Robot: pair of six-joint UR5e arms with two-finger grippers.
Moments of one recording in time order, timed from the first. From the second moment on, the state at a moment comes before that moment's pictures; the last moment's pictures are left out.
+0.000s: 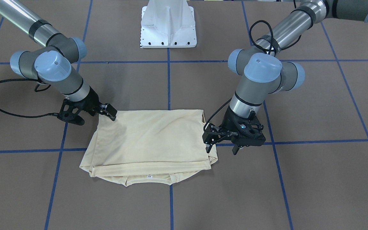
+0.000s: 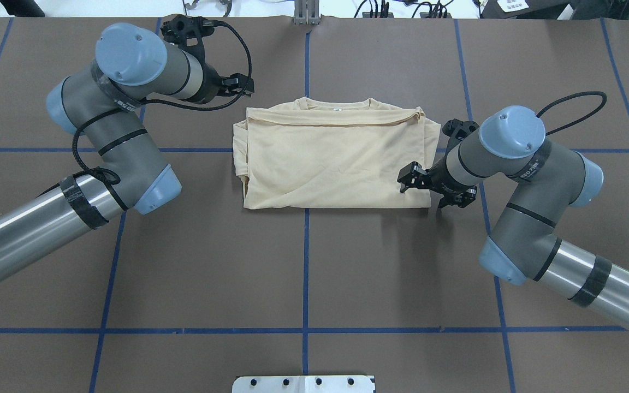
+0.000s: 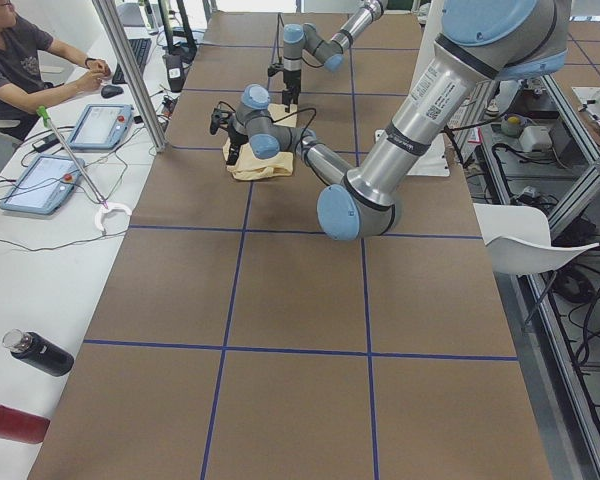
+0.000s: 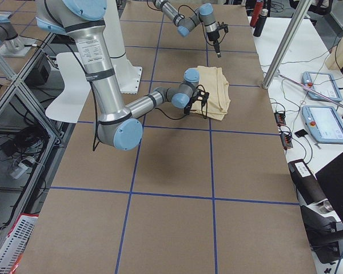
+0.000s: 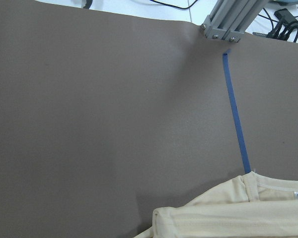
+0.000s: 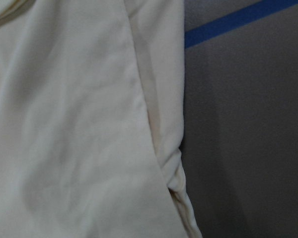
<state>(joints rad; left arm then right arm) -0.78 -2.27 -1.37 -2.16 -1.81 -1.15 0.68 -1.21 1.57 -1.08 2.06 1.49</state>
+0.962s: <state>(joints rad) -0.78 -2.27 -1.37 -2.16 -1.81 -1.15 0.68 -1.21 1.59 -1.10 2.08 1.49</state>
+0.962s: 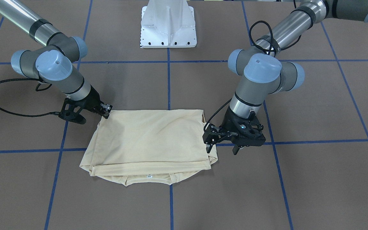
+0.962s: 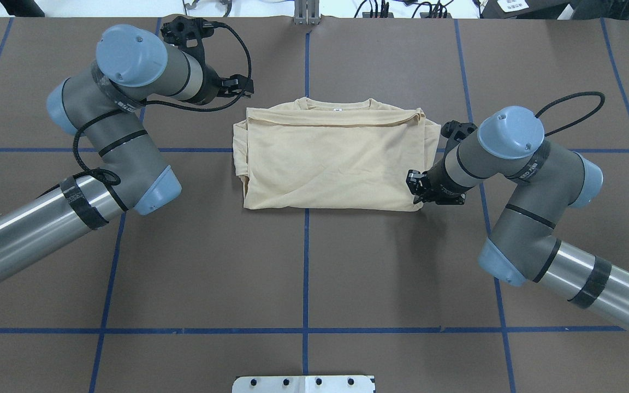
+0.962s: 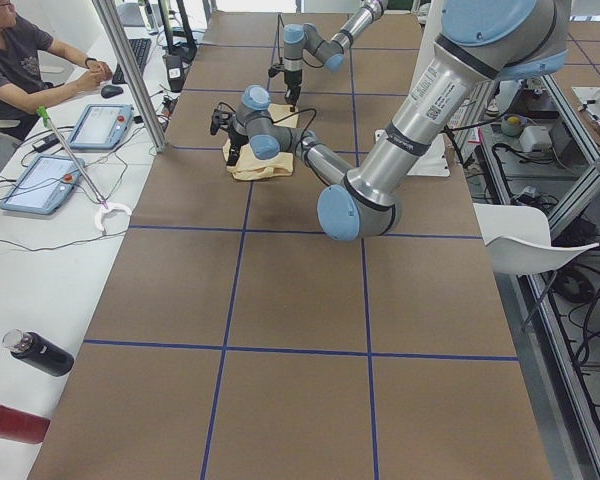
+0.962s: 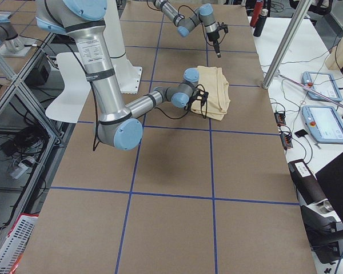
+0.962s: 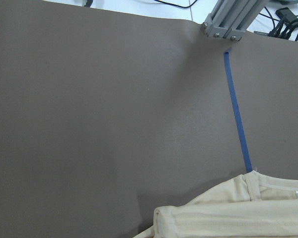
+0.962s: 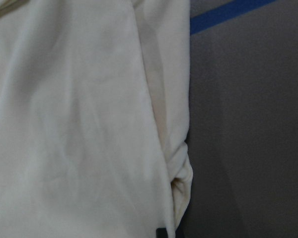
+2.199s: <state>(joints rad) -0.78 -2.25 -1.37 -2.16 -1.81 -1.16 0.38 -1.10 1.71 -1.10 2.20 1.77</state>
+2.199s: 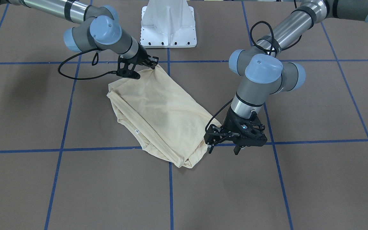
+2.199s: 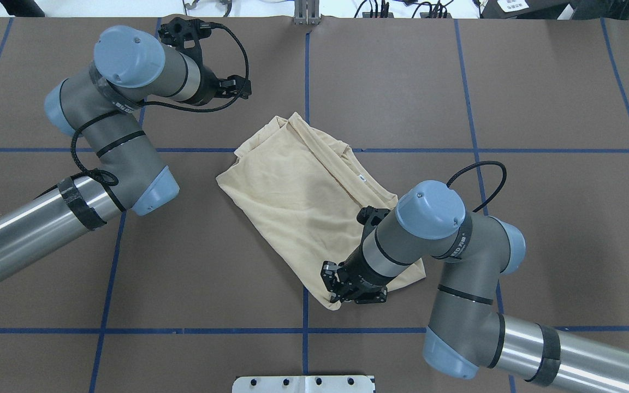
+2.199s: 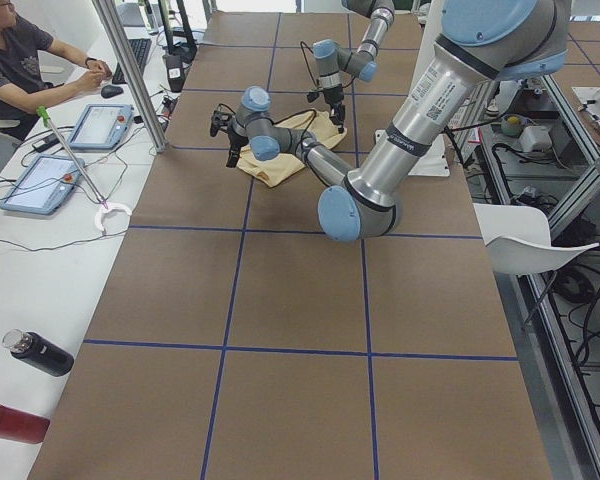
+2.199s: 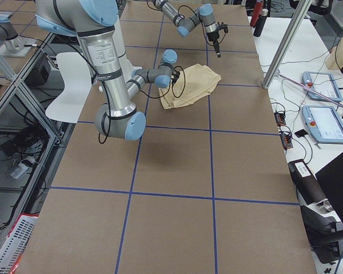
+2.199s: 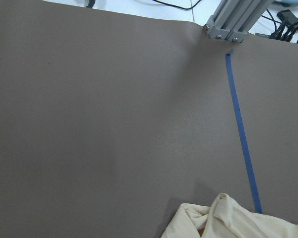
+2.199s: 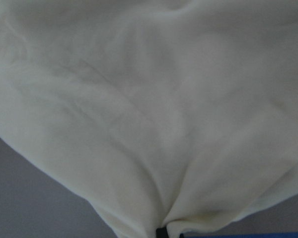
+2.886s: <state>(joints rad) -0.78 -2.25 -1.38 -2.17 -1.81 -1.15 0.30 -1.06 1.73 -1.08 2.17 1.83</state>
